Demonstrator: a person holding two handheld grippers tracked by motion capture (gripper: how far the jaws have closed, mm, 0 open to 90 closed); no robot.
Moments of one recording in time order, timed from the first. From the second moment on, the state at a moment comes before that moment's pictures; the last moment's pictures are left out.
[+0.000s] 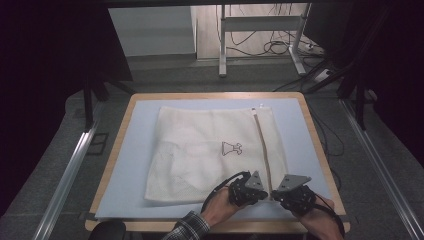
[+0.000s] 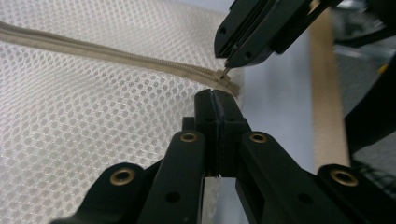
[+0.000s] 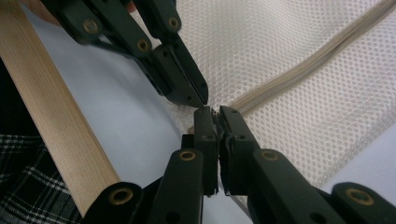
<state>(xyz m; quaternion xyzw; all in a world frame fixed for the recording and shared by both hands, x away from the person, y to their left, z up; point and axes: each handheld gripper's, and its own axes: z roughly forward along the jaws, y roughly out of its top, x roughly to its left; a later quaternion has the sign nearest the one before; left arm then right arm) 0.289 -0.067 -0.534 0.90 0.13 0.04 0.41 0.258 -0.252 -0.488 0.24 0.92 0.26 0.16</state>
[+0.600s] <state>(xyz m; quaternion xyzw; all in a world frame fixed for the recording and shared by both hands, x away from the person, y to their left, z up) 0.290 -0.066 -0.537 0.90 0.15 0.02 0.42 0.263 -0.244 -0.492 0.21 0.93 0.22 0.20</state>
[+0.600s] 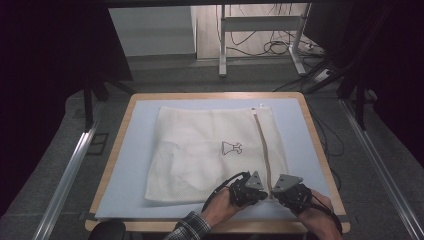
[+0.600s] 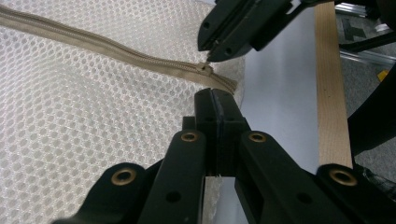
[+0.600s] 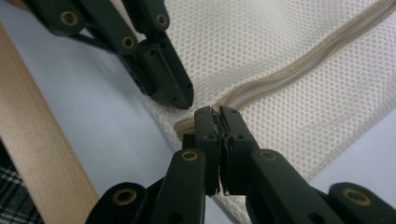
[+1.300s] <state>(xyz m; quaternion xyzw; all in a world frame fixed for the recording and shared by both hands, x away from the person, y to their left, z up) 0.289 -0.065 -0.537 0.90 0.14 0.03 0.42 0.286 -0.249 -0.492 0.22 0.92 0.24 0.21</state>
